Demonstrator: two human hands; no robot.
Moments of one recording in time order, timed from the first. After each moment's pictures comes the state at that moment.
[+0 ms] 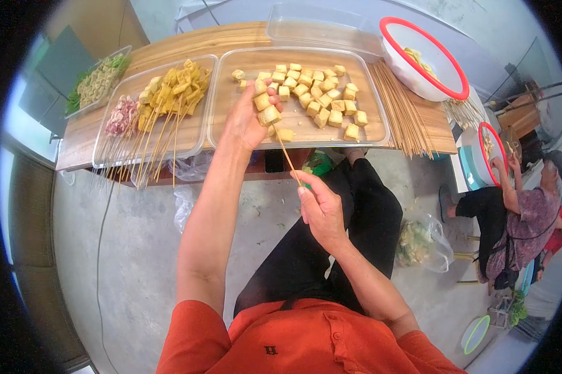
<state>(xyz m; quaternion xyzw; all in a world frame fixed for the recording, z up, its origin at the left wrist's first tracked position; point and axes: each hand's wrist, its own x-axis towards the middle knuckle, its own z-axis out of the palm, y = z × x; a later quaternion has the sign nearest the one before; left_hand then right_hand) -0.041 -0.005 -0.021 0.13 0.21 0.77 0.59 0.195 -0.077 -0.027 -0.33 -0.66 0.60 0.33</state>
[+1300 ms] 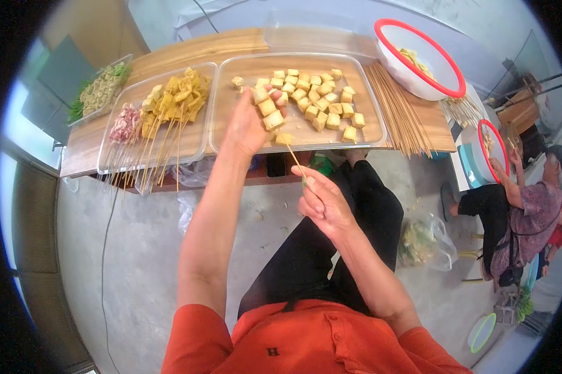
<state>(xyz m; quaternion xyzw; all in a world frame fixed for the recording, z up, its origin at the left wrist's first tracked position) -0.032 -0.008 -0.010 0.13 0.23 0.76 0.59 0.198 -0.049 -0.033 -0.17 -0.29 0.91 0.25</state>
